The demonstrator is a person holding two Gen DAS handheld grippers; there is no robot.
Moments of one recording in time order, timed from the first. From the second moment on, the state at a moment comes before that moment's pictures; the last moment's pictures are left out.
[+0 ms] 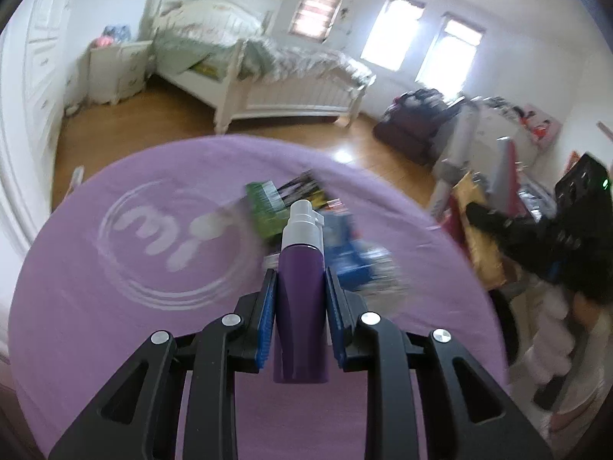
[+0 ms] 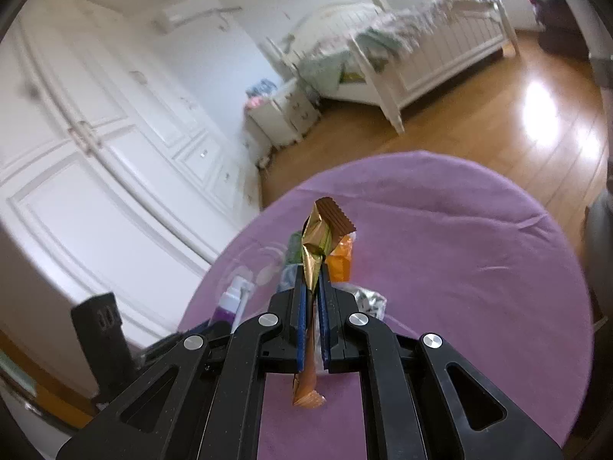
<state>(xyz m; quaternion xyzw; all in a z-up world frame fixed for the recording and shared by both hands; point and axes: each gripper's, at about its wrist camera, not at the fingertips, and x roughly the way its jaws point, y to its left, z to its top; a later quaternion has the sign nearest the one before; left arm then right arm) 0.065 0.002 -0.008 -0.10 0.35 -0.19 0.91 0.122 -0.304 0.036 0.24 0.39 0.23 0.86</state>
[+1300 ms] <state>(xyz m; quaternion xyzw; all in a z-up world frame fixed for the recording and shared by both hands) 0.037 -0.398 -0.056 -0.02 0.42 -0.45 0.79 -0.075 -0.662 -0.048 0.31 0.33 -0.08 0.89</state>
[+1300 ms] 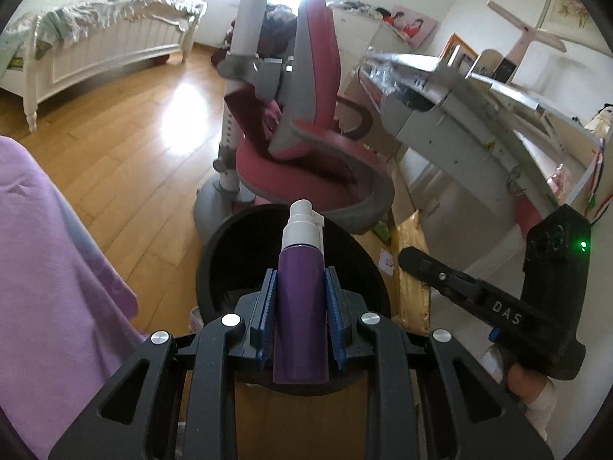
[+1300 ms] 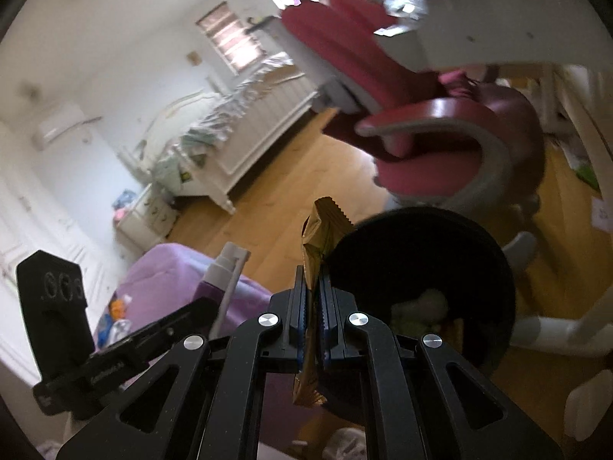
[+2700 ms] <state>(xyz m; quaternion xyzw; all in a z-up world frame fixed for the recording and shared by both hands) 0.069 -0.159 0.014 -0.11 0.34 -0.29 0.89 0.020 -0.503 -0.014 0.24 0.38 0.03 0.89</state>
